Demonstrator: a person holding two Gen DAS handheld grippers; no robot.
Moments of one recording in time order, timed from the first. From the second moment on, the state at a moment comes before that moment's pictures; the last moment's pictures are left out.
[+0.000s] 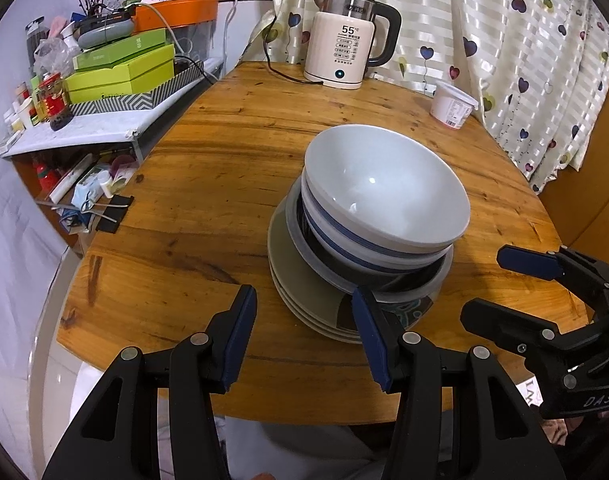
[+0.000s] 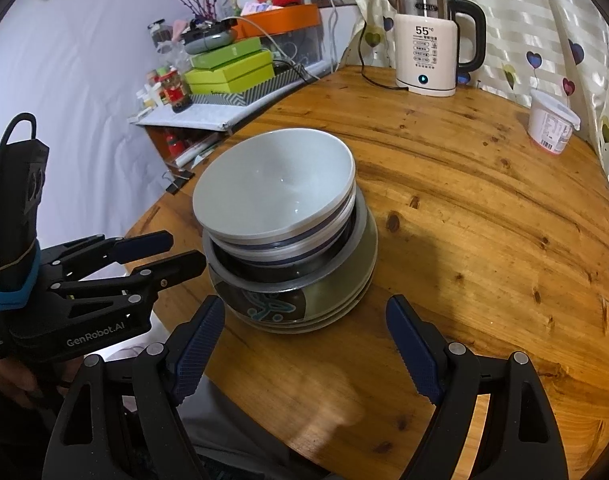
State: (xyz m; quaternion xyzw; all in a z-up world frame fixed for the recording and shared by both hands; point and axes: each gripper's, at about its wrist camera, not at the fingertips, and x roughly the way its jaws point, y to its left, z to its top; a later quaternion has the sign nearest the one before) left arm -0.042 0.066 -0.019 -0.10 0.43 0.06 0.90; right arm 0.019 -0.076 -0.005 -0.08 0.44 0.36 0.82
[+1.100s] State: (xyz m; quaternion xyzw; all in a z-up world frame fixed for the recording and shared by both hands) left arm -0.041 0.066 -0.024 -0.10 0.43 0.07 0.89; right arm 0.021 -0.076 -0.008 -0.08 0.44 0.36 0.82
